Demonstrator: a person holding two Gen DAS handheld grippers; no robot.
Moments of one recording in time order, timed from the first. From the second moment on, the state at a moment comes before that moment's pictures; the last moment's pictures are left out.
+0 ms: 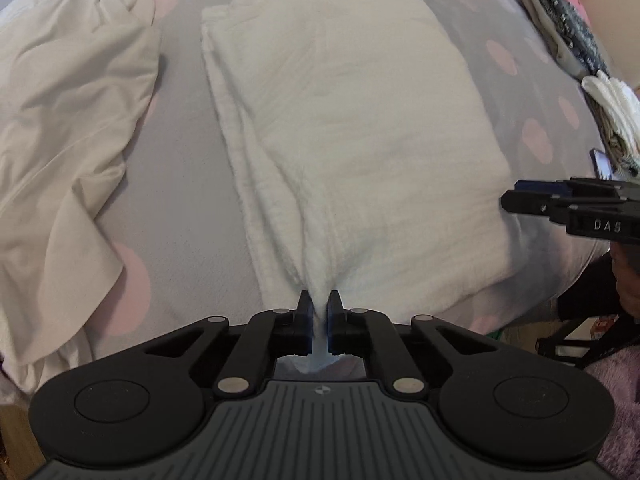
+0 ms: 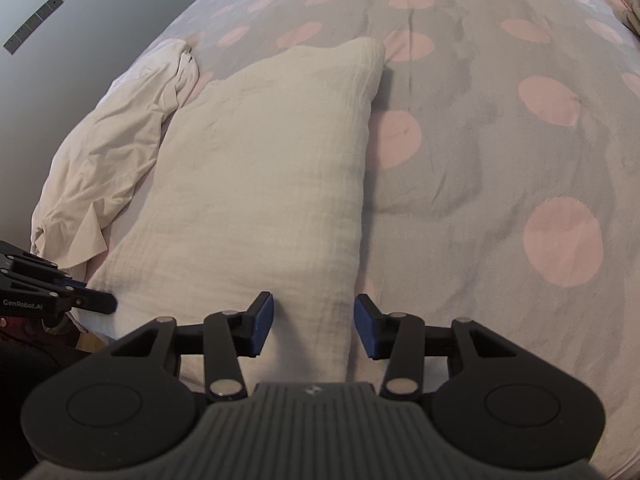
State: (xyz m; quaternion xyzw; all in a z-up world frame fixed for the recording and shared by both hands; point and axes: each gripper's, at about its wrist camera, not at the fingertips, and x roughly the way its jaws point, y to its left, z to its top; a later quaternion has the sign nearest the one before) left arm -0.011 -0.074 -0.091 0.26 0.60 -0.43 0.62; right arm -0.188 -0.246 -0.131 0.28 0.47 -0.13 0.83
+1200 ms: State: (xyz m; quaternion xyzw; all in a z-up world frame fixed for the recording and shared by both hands) left arm 0.066 -0.121 -0.078 0.14 0.49 -0.37 0.77; right arm -0.173 -0.304 -0.115 0.31 0.32 -0.24 0.86
